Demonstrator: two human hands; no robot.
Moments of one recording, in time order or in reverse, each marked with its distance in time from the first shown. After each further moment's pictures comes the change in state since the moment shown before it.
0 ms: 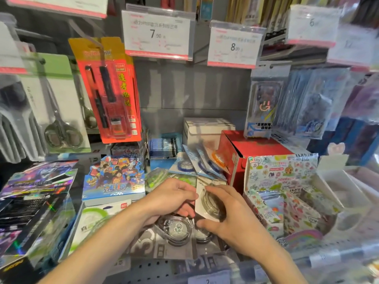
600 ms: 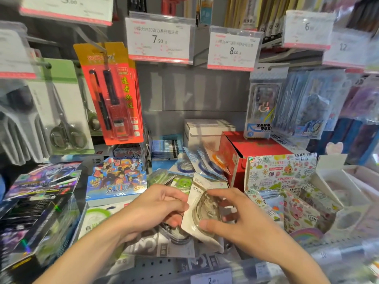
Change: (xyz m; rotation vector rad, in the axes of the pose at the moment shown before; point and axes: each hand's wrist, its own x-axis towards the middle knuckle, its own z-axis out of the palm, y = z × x) left_hand -0.046 -0.008 -0.020 -0.092 -0.031 0.056; right_hand -0.024 -0.024 -0.034 0.206 -0.109 0.065
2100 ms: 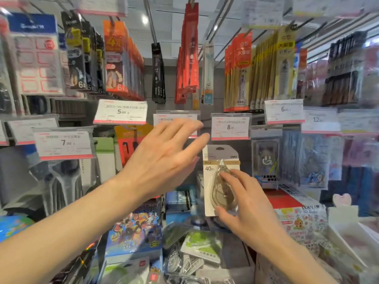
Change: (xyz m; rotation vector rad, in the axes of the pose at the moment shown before) left_hand -0.039 0.179 -0.037 1.788 0.920 1.340; right_hand 0.058 -0.054 -0.052 -0.532 0.496 -0.438
